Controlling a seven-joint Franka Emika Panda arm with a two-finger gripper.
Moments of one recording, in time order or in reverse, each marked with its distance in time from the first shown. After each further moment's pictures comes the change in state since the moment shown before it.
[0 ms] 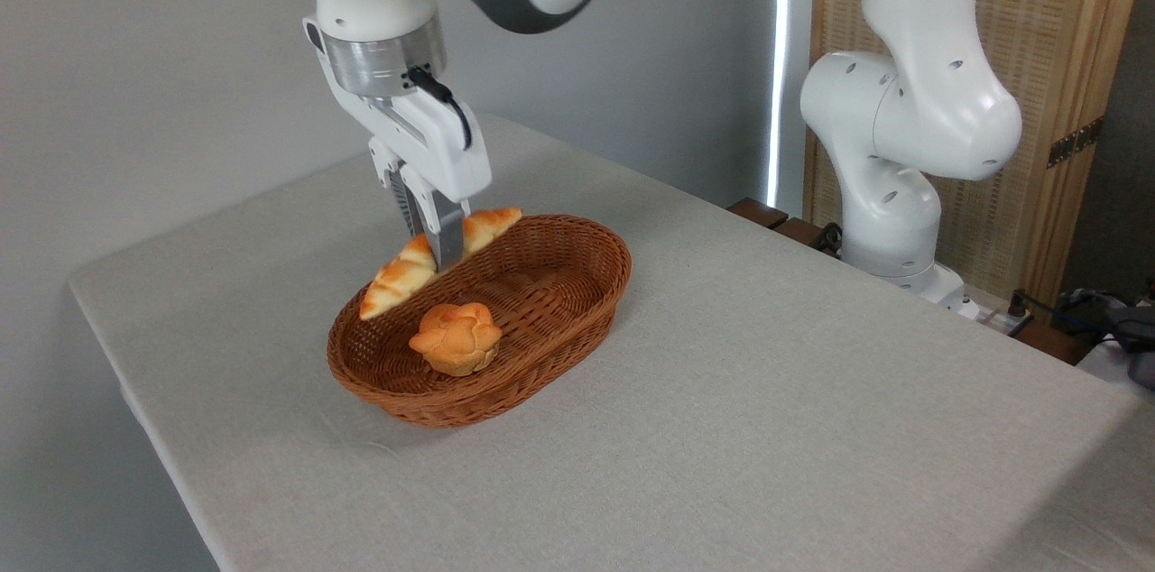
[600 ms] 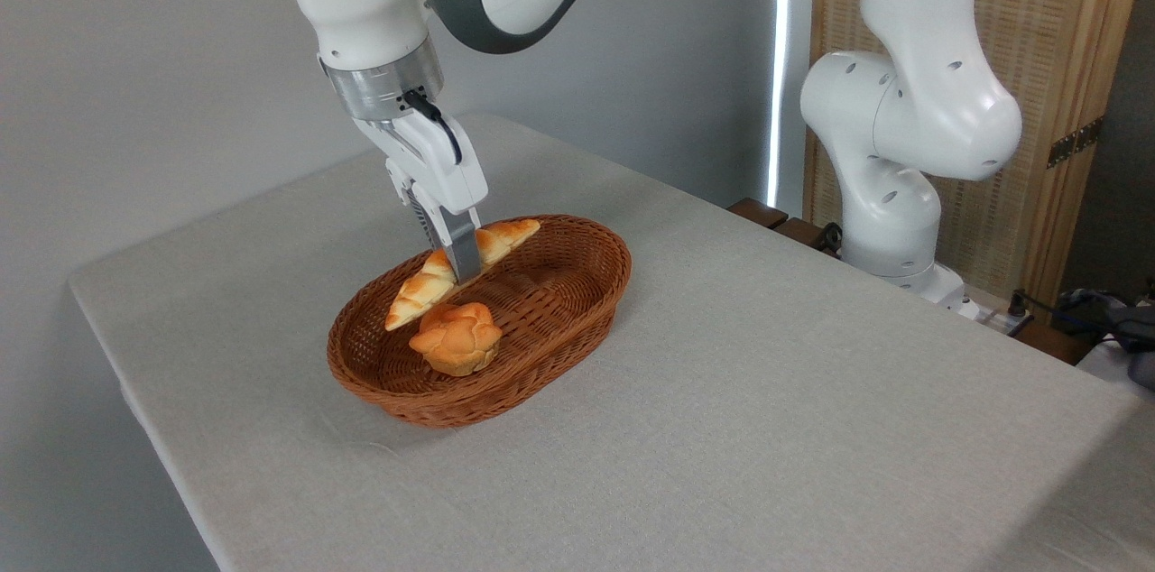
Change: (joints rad) arm -0.002 0.019 -0.060 -0.045 0.083 -0.004 -0.017
